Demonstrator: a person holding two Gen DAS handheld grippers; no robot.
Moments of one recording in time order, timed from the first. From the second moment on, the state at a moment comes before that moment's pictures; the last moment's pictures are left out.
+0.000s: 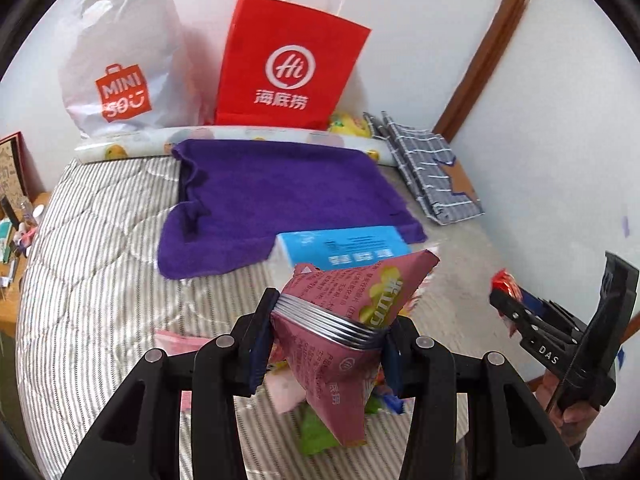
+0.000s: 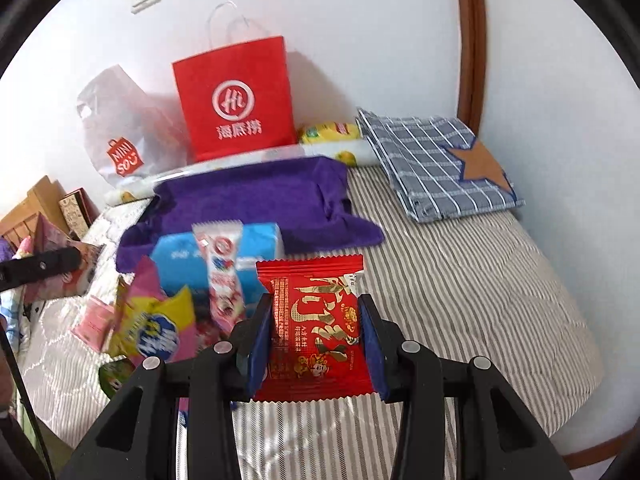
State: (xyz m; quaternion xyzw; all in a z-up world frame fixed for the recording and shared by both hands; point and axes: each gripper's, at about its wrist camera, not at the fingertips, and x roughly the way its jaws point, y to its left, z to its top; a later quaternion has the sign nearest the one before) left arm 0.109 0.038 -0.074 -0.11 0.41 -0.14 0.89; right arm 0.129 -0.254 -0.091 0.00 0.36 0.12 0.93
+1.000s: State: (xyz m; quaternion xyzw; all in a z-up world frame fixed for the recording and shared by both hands) left arm 0.209 0.027 -0.027 -0.09 0.40 -0.15 0.90; right arm 0.253 -0.216 -0.030 -0.01 0.30 0.16 0.94
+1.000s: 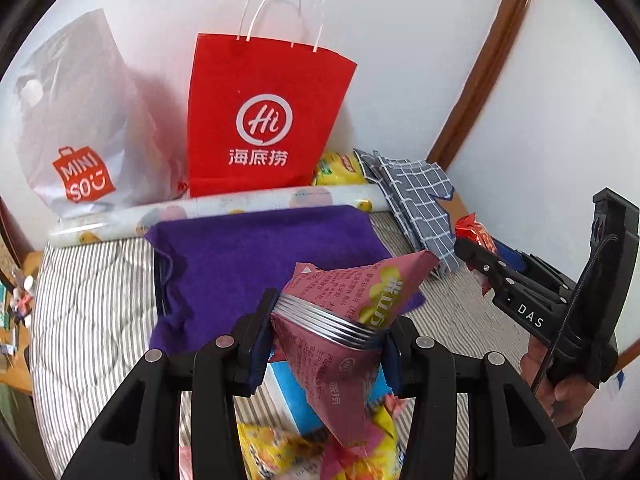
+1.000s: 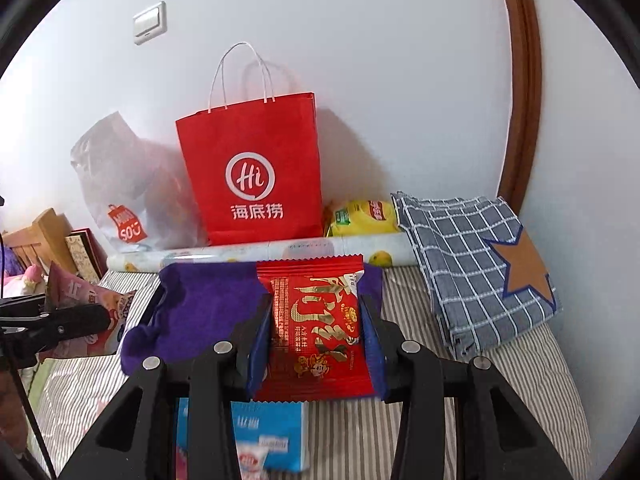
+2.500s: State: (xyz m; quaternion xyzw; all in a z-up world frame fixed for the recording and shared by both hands) left arm 0.366 0.087 -0.149 -0.09 0.52 -0.05 0.84; right arm 0.408 -0.190 -0.147 -0.02 0.42 0.20 0.89
